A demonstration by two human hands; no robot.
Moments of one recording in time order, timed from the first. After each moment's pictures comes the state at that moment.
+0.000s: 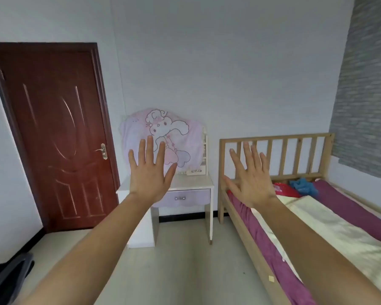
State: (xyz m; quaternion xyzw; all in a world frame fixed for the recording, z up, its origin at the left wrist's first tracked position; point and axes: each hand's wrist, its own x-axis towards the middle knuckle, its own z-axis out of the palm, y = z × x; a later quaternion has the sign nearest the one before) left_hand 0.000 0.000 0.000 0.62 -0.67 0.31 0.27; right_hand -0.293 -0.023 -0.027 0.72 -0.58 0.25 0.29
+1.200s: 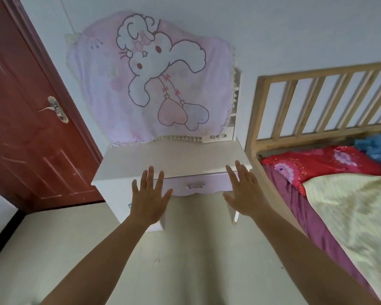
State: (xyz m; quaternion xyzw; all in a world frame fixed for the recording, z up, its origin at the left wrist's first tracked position) left_hand 0.175 -0.648 -0.267 0.68 -0.73 0.07 0.06; right_hand -0.129 -0.676 -0.283 0.78 -0.62 0.08 0.02
